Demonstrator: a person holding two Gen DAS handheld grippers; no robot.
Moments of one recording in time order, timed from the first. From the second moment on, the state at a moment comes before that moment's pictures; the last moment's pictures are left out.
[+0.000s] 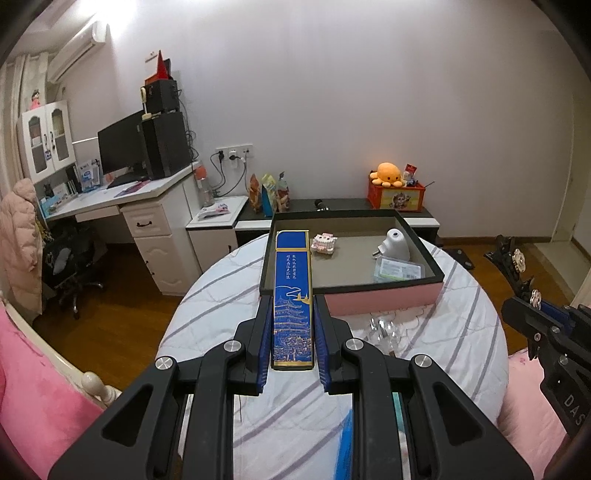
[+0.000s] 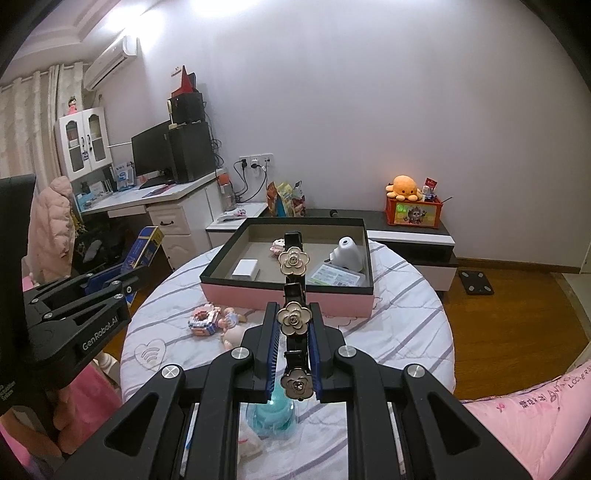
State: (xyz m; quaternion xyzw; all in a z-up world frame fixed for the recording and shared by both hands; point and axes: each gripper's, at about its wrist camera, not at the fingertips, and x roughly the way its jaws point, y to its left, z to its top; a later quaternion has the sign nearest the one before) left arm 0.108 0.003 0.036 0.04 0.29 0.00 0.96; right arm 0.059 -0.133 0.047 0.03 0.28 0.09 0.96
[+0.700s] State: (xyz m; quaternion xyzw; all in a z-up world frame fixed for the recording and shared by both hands) left arm 0.345 -0.032 0.014 0.09 0.36 -0.02 0.93; right arm 0.268 -0.123 0.025 0.01 0.33 0.09 0.94
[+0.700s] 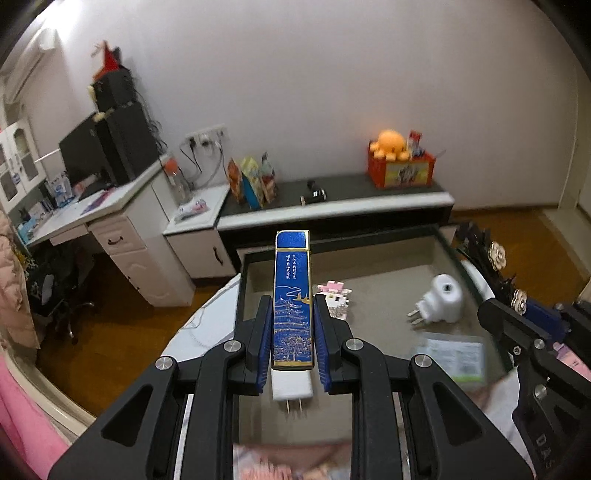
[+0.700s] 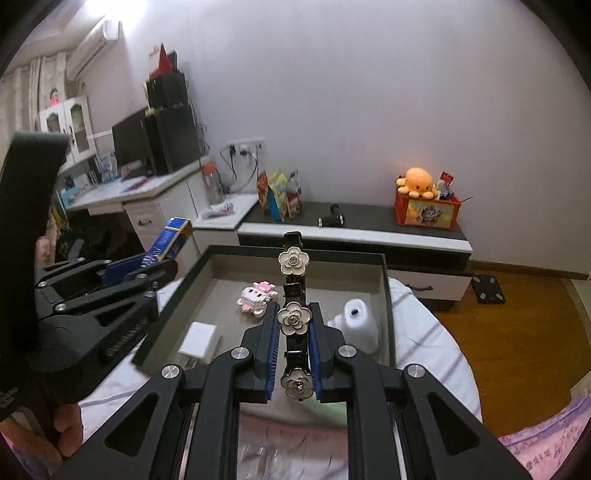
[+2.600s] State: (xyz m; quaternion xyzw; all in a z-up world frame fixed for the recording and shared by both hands) left arm 0.217 0.015 0.051 0.09 0.32 0.06 0.94; right arm 0.165 -0.125 0.079 -0.02 0.29 0.04 0.96
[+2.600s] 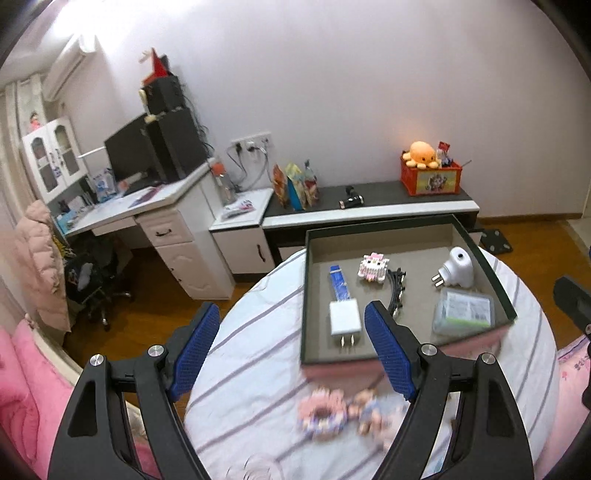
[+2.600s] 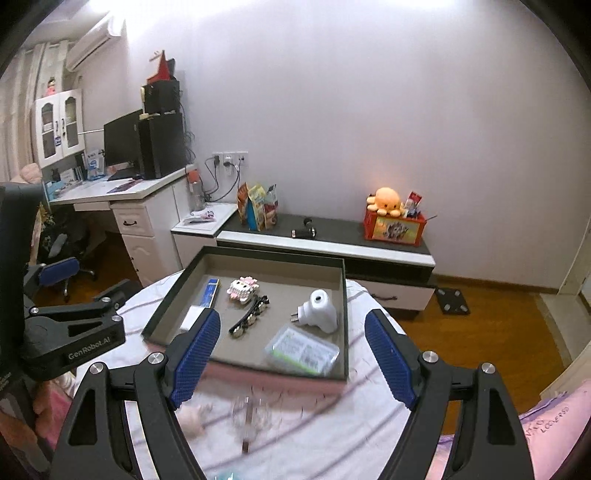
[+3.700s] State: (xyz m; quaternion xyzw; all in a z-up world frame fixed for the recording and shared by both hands) left arm 0.083 -0.002 -0.010 0.09 0.34 0.05 0.94; right arm 0.039 -0.109 0.015 -0.02 0.33 0.03 0.94
